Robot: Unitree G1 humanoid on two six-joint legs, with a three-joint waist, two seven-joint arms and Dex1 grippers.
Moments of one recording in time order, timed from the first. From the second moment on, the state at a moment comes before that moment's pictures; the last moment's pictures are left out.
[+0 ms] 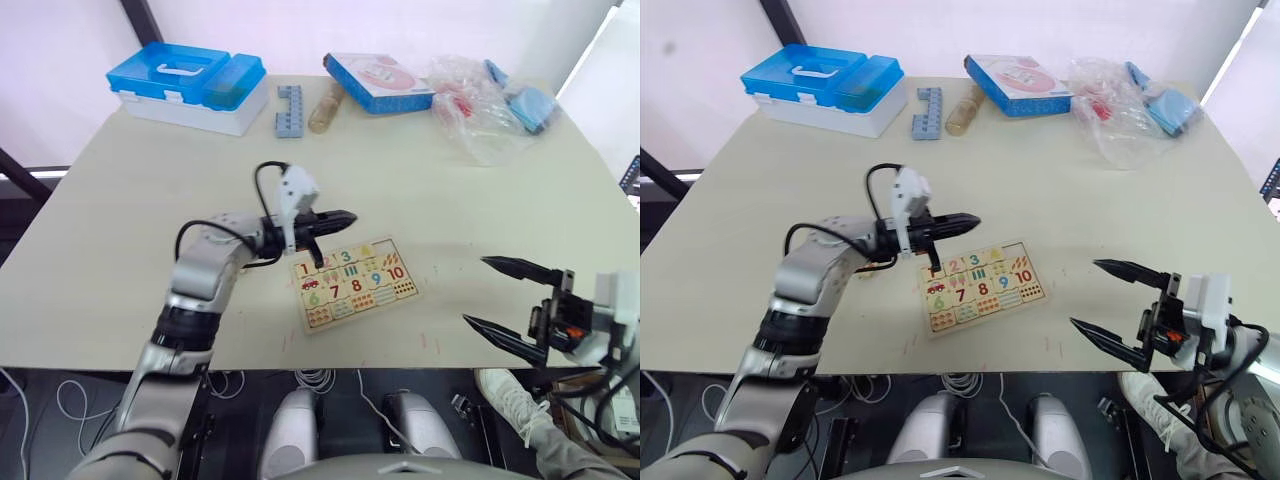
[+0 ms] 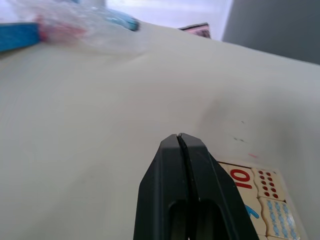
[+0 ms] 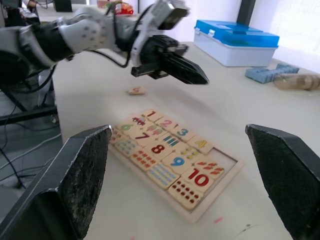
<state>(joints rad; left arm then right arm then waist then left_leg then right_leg) -0.49 0.44 0.01 -0.12 -0.38 0.58 -0.89 0.20 -0.66 -0.31 -0.49 0.71 0.14 1.08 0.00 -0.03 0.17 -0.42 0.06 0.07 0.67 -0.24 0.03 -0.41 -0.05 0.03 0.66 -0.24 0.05</state>
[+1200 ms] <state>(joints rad) 0.57 0.41 0.59 -0.56 -0.63 0.44 -0.70 0.20 -0.70 -0.33 -0.20 0.67 0.11 1.21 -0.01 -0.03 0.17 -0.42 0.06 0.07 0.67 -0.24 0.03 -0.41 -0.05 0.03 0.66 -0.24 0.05</state>
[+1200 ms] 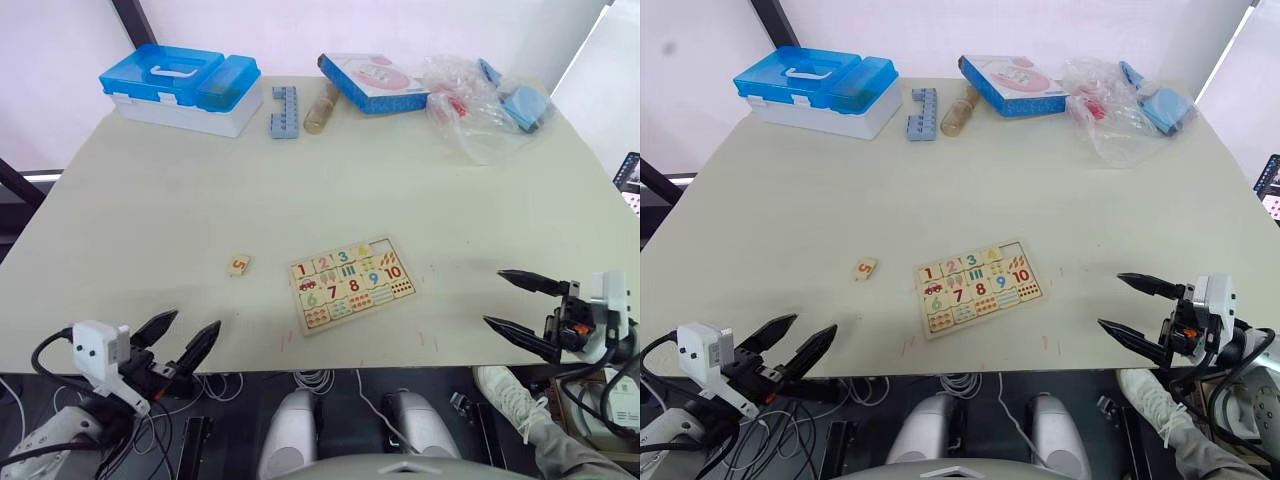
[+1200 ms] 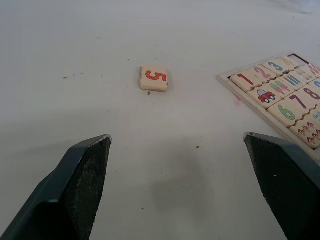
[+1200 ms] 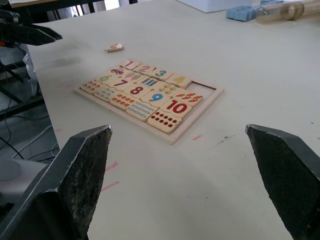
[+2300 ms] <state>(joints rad) -0.26 0.90 0.22 0.37 -0.46 0.15 -1.40 0.07 -0.69 -0.23 -0.36 0.72 0.21 1.21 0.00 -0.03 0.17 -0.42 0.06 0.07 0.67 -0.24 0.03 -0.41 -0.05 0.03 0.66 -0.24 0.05</state>
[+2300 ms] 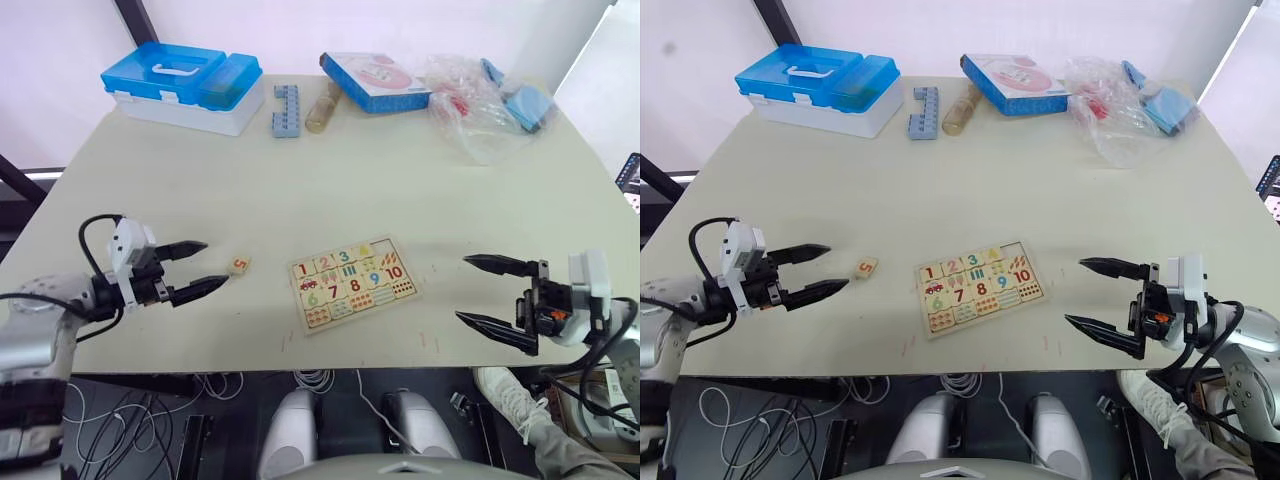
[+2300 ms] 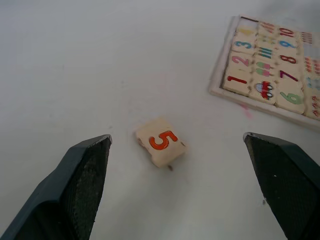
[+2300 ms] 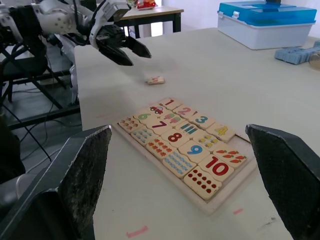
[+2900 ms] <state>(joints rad) -0.61 0.91 -0.11 0.92 -0.42 -0.16 -1.58 0.11 -0.69 -0.24 -0.42 0.72 0.22 1.16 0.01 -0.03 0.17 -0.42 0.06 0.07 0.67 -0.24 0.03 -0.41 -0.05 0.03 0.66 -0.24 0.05</state>
